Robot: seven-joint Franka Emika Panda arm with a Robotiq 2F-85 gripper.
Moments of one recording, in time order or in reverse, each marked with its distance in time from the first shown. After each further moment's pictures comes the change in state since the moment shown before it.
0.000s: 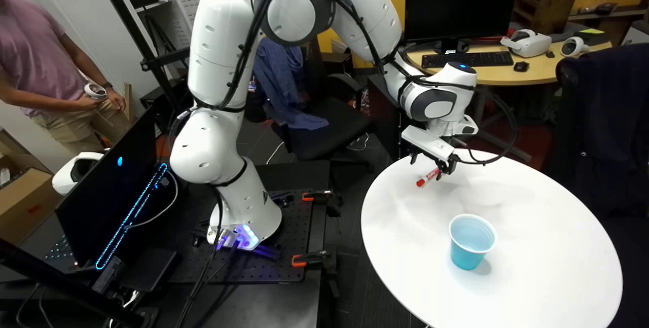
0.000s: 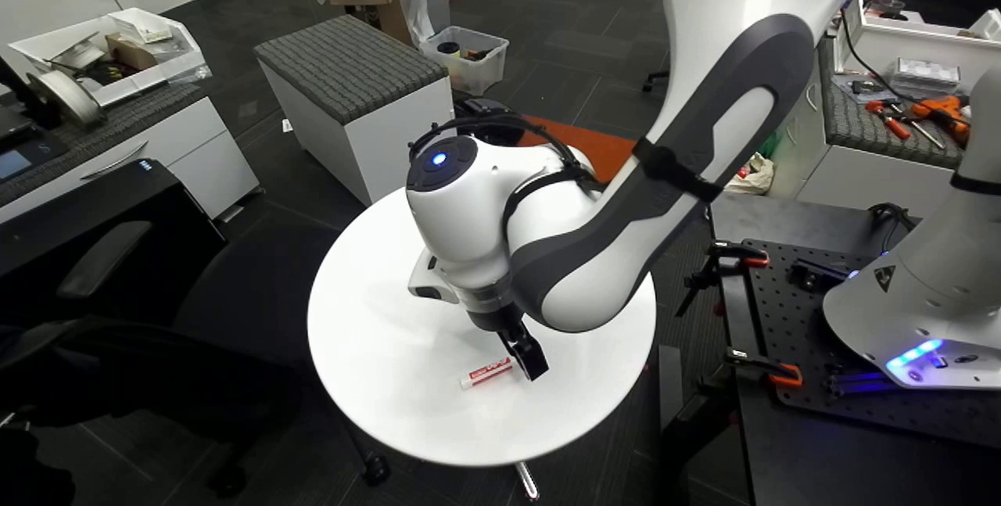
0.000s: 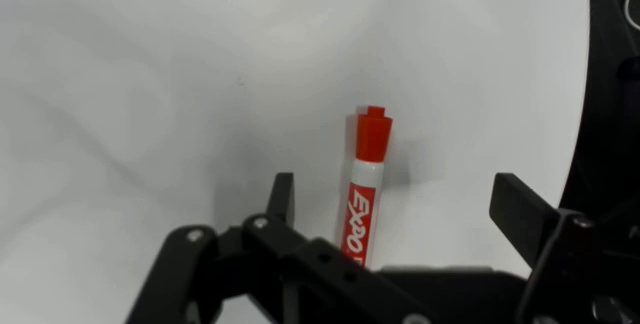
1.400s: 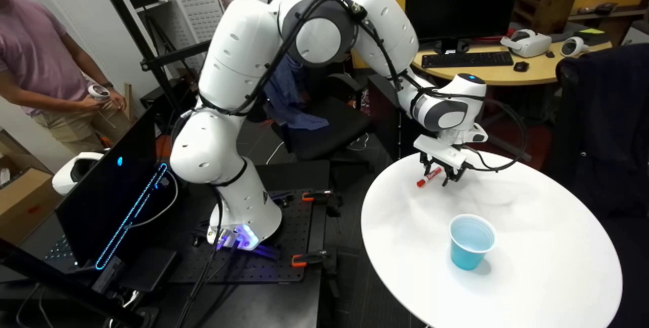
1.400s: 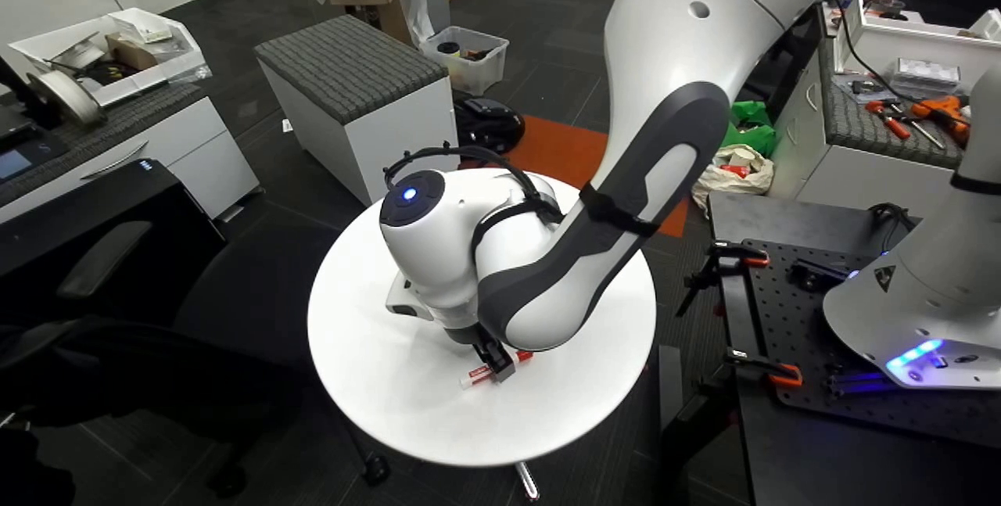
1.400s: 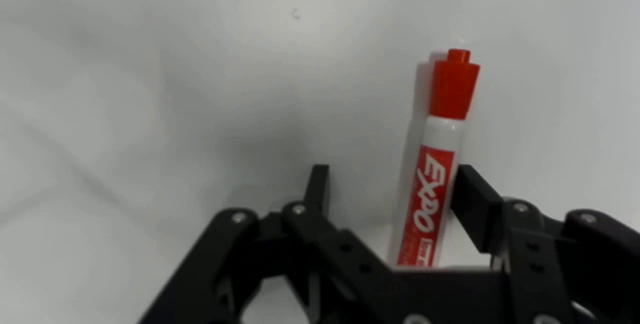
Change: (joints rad) arm 0.001 0.153 -0.004 0.153 -0.074 0.010 0.018
